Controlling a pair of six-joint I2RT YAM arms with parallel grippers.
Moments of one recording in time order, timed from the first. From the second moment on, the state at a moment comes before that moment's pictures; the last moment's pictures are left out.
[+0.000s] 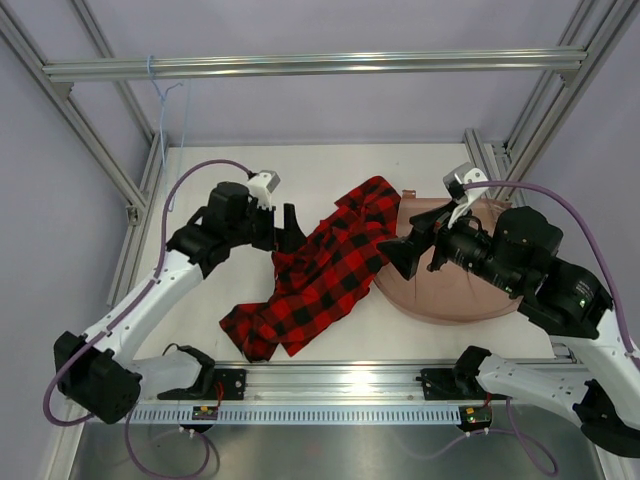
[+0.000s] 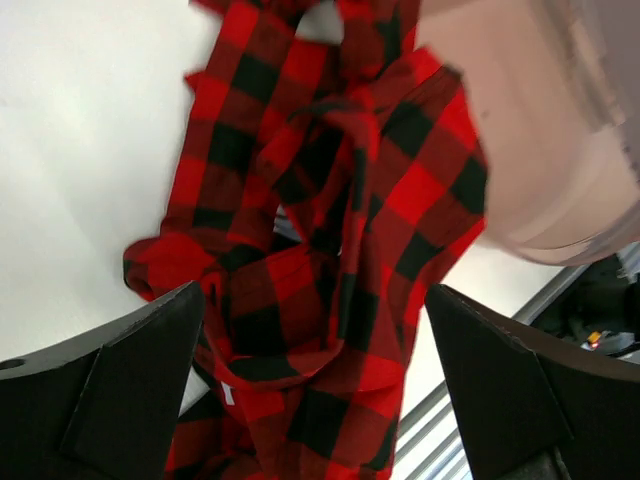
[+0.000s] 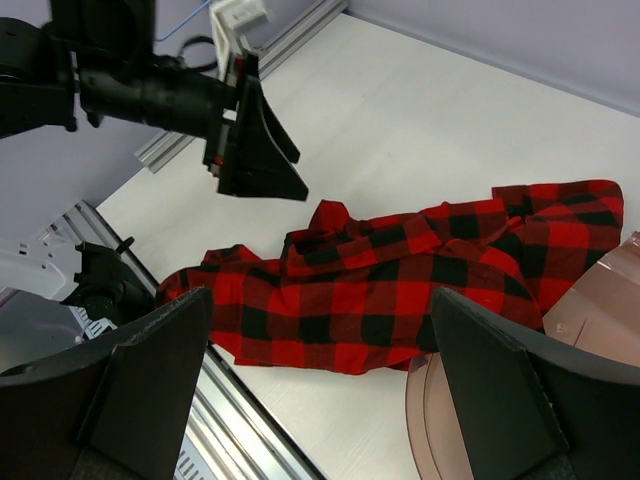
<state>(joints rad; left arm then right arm) -0.47 1.13 1.06 -0.48 0.30 -0.31 0.85 0.86 1.41 -0.73 0.03 0.22</state>
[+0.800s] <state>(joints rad) -0.61 1.48 1.01 -0.31 0.26 -0.33 0.85 0.79 1.36 -0.73 0.05 0.22</state>
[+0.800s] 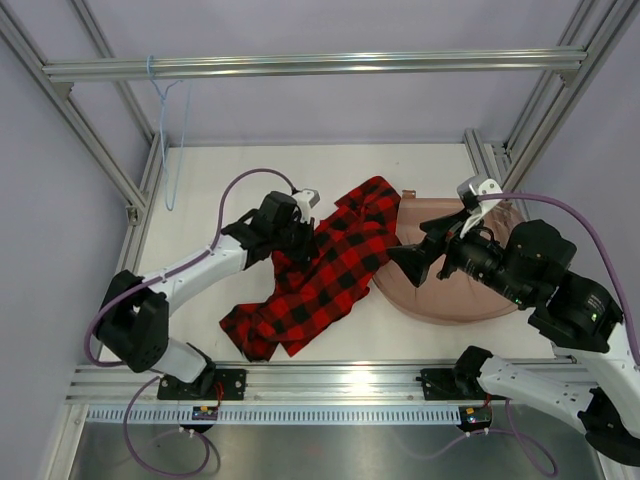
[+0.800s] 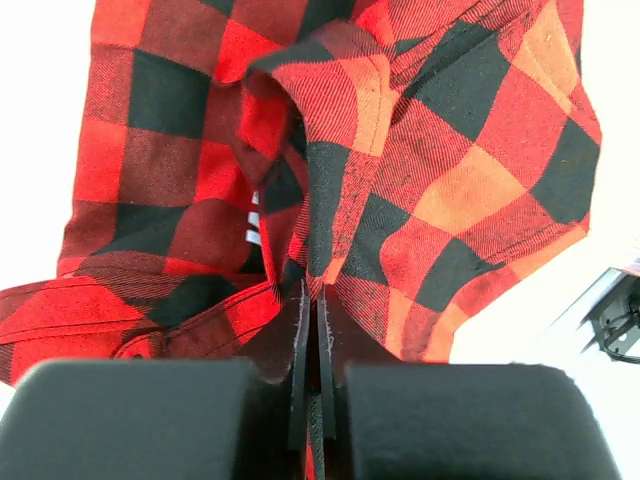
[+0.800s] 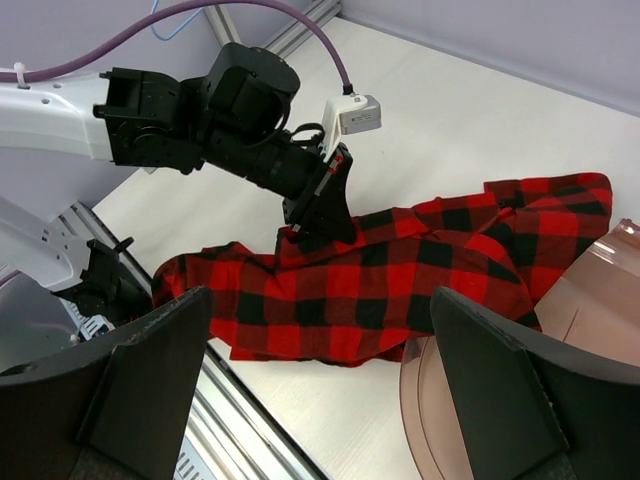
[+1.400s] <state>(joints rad) -0.82 1.21 1.83 -0.12 0.29 -0.05 0.85 0.77 1.36 -0.92 0.75 0.46</state>
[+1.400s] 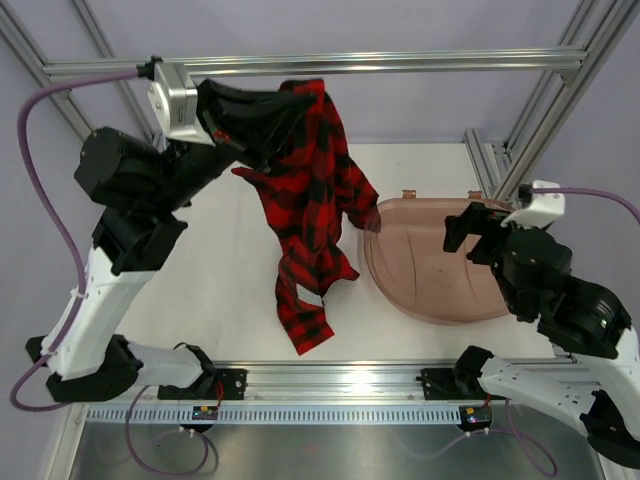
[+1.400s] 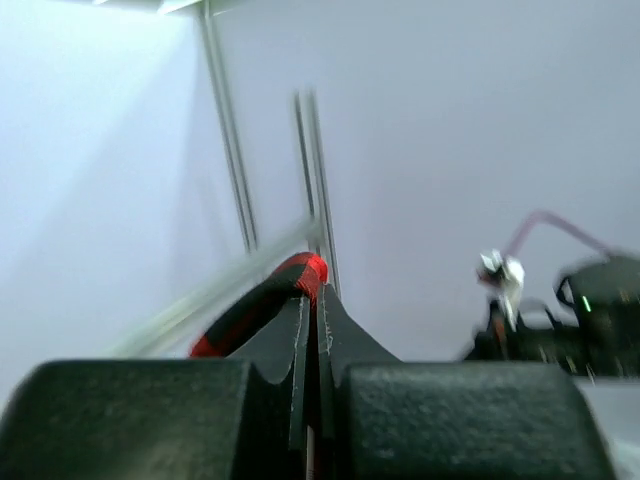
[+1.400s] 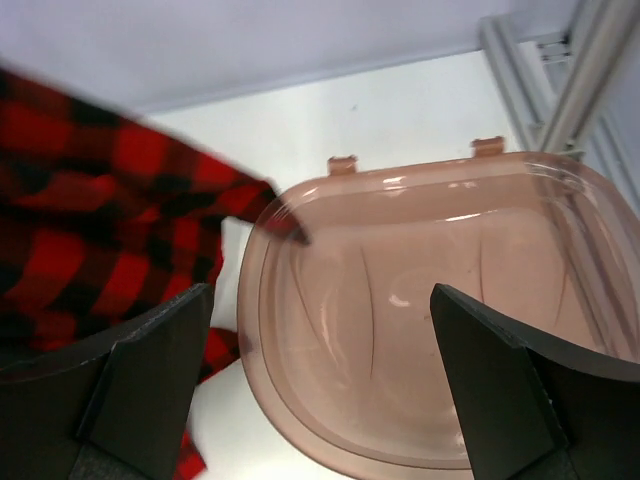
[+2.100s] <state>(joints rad) -0.82 1.96 2.55 0.30 0.45 -0.30 0.85 0.49 1.22 -0.90 0.96 0.52</state>
